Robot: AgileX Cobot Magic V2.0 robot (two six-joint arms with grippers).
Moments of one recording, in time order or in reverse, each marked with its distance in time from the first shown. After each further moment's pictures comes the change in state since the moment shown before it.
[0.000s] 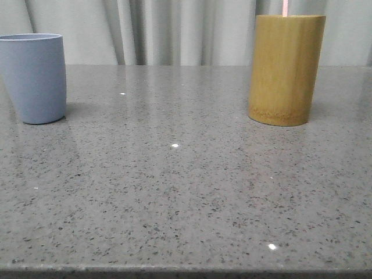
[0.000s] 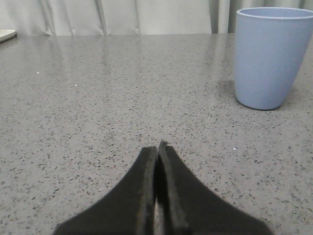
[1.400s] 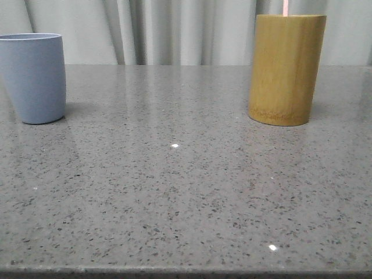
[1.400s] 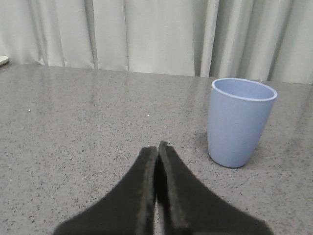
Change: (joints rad) left arm 0.000 0.034 -0.260 -0.099 0.167 0.000; right arm 0.000 0.014 -0.217 0.110 0.273 0.017
